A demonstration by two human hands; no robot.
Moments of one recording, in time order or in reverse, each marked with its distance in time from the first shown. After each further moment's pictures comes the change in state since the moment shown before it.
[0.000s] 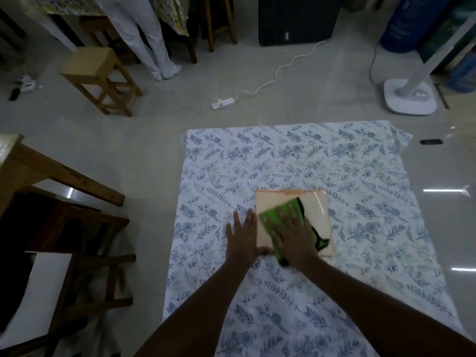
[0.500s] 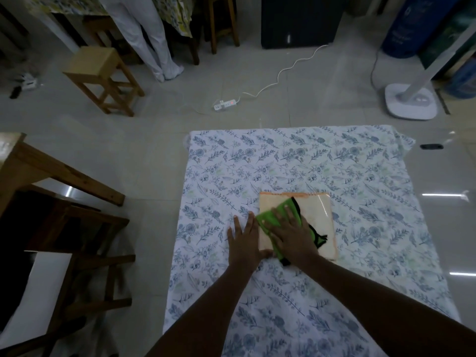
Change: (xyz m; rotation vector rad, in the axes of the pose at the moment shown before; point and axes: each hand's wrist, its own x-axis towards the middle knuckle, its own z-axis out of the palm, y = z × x) left_hand -0.008 -0.001 0.003 -0.064 0.057 -0.032; right_hand 0.015 -0.002 -0.006 -0.080 -0.042 -0.126
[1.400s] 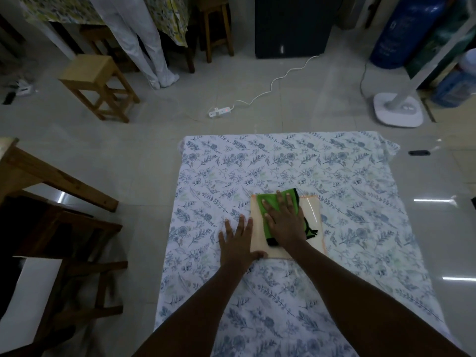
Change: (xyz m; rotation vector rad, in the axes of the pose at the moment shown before) left_hand -0.002 0.006 -0.007 0.024 -0.028 -0.018; right_hand 0.035 0.008 -0.025 0.179 -0.037 0.274
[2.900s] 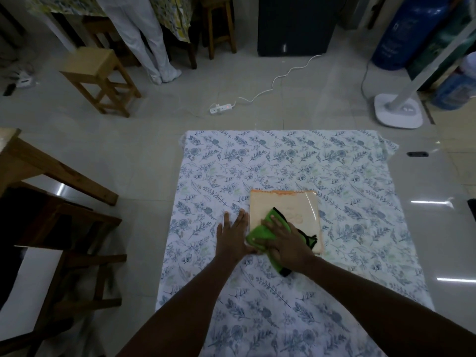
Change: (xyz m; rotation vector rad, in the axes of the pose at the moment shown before) left_hand 0.010 -0.019 0.005 -0.062 0.015 0.052; right_hand -0.061 0.029 0.016 0.021 -0.022 -0.506
